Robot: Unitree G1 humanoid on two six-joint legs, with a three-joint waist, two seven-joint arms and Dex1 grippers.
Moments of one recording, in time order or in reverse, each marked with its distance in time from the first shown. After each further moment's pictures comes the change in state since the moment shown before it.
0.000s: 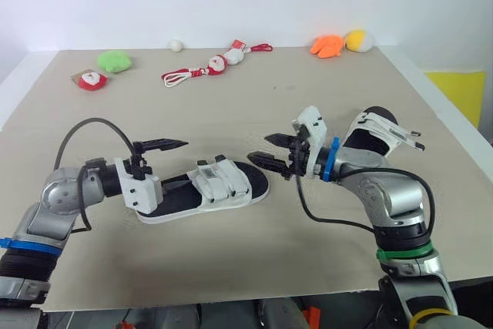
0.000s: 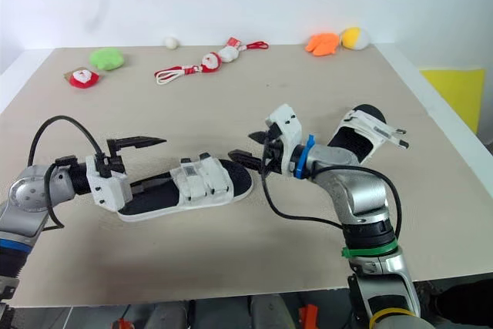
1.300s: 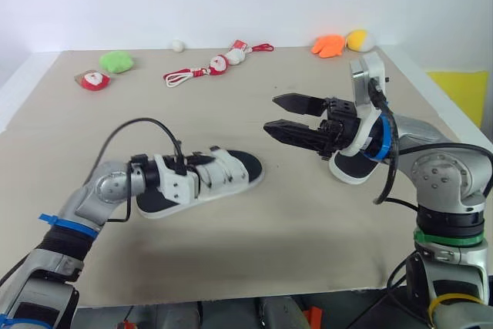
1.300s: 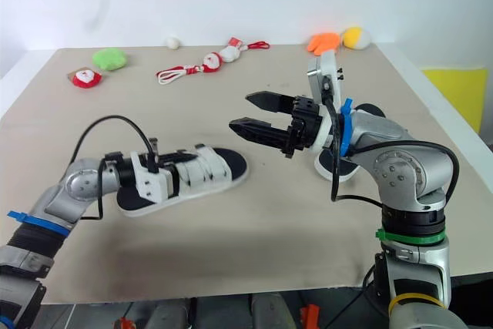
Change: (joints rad) left arm -0.190 -0.105 -0.164 0.156 0.225 0.134 0.187; right arm -0.108 -0.134 -0.124 -0.101 0.364 0.038 0.032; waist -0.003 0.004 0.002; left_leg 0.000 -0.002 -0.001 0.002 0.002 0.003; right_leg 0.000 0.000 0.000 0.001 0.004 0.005
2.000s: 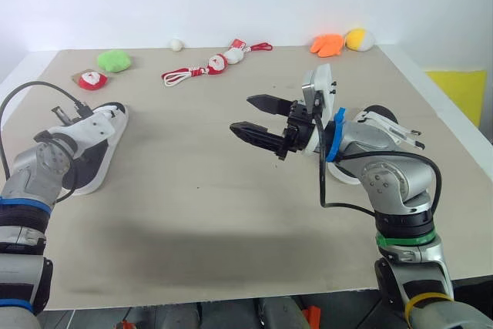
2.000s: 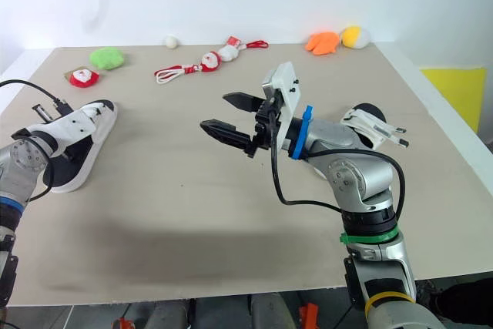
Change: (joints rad) left arm -0.152 0.138 0.106 0.425 0.176 0.628 0.381; right arm -0.008 0.161 0.150 0.037 -0.202 -0.164 -0.096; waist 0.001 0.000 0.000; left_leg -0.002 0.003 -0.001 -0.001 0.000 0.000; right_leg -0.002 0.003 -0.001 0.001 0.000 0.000
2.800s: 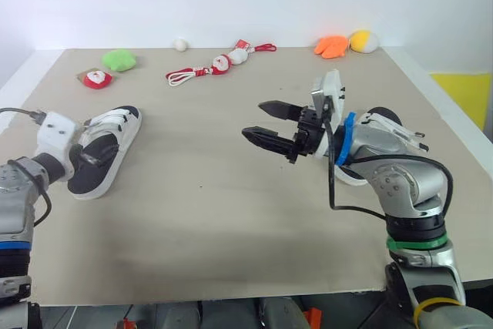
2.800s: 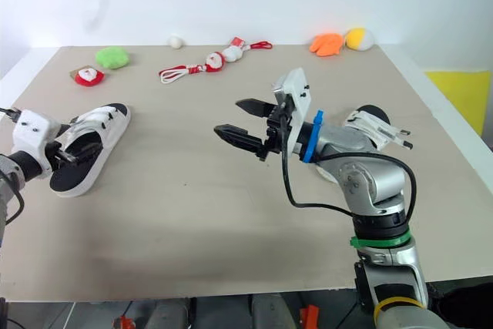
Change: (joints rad) left arm 0.343 -0.059 0.446 -0.597 -0.774 0.438 -0.448; right arm 0.054 -0.109 -0.037 0.017 0.005 0.014 0.051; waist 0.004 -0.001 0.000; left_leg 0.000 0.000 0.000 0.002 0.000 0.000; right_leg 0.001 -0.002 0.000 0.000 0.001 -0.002
